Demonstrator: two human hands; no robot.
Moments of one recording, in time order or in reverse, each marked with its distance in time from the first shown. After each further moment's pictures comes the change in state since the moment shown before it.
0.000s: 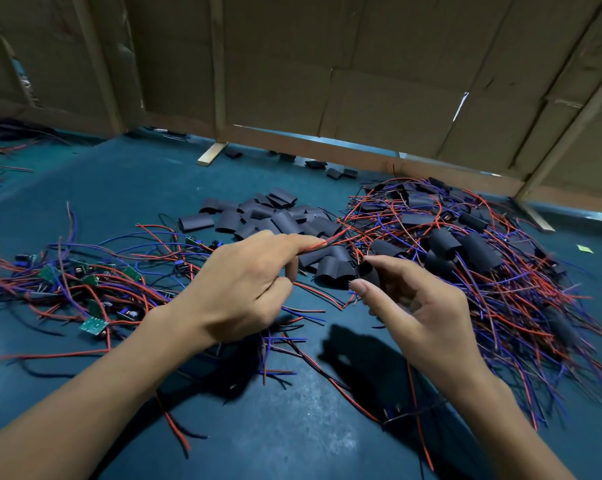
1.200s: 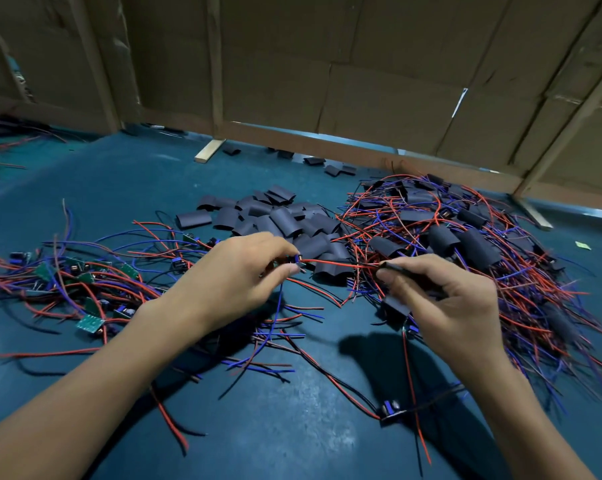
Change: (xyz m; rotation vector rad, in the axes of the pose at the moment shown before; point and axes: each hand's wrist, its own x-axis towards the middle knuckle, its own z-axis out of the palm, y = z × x) left_hand 0.002 -0.020 0.006 0.024 0.031 -0.026; right_hand 0.008 0.007 -0.020 -0.089 0.075 -0.171
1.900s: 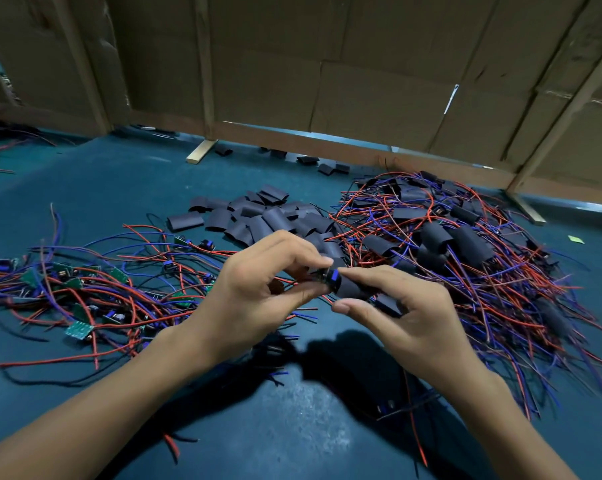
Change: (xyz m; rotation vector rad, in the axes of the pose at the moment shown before) left_hand 0.002 0.034 0.018 -0.418 0.223 0.156; right_hand -0.005 -0.012 0.015 0.069 -0.207 -0.050
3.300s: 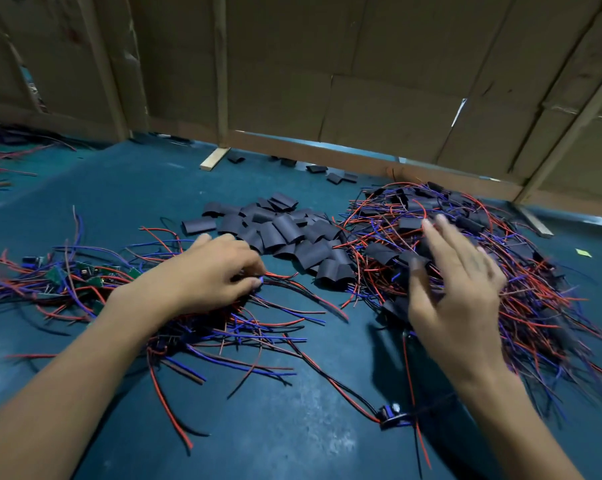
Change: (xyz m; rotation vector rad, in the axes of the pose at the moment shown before) left_hand 0.001 -0.047 -0.064 0.681 -0.654 -0.368; right_hand 0.002 0.016 -0.015 -0.612 0.348 0.085
